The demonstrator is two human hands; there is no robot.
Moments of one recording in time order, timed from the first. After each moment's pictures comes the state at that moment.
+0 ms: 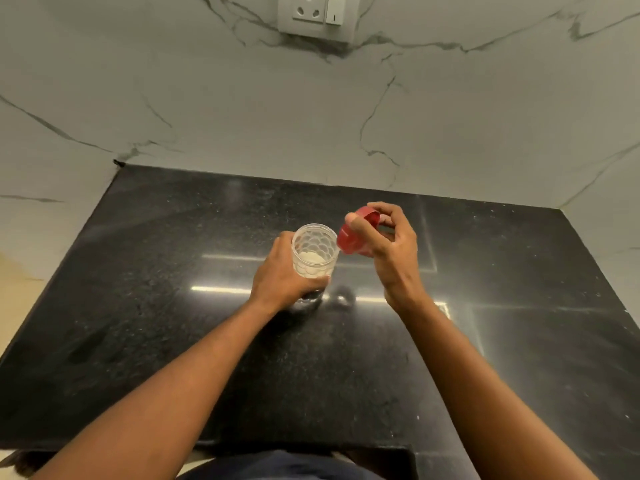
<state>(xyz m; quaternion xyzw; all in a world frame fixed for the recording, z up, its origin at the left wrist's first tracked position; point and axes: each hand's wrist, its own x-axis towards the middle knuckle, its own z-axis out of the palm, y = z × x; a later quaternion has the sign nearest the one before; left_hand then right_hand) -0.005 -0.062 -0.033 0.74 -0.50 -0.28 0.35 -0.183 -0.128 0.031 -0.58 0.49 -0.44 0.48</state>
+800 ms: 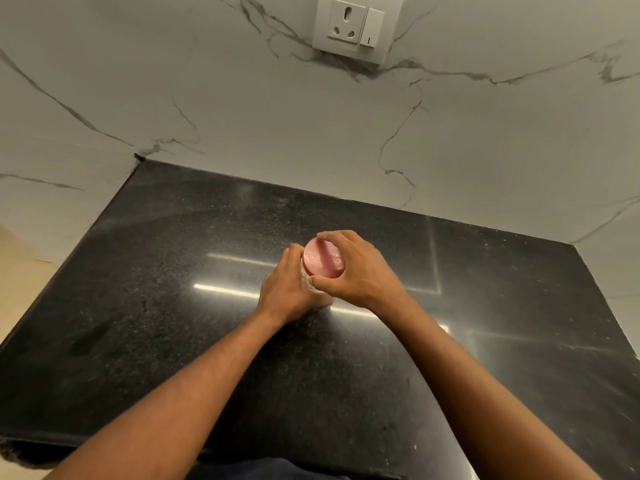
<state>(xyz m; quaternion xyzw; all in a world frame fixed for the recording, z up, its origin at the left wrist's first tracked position) -0.001 -0.068 -0.052 0.75 -0.50 -0.28 0.34 -0.144 -0.138 0.031 -0.90 0.38 -0.10 0.21</state>
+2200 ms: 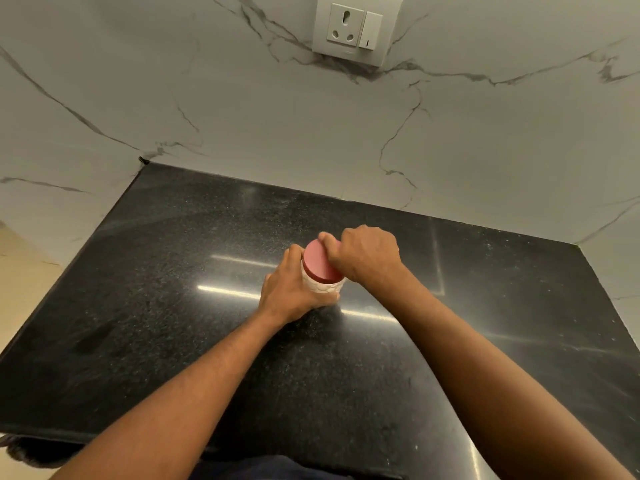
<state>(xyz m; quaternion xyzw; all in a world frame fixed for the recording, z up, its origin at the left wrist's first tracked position) -0.003 -0.064 -0.049 0.75 -0.50 -0.27 0.34 -0.113 -0.157 0.053 -0.87 0.49 0.07 -0.03</state>
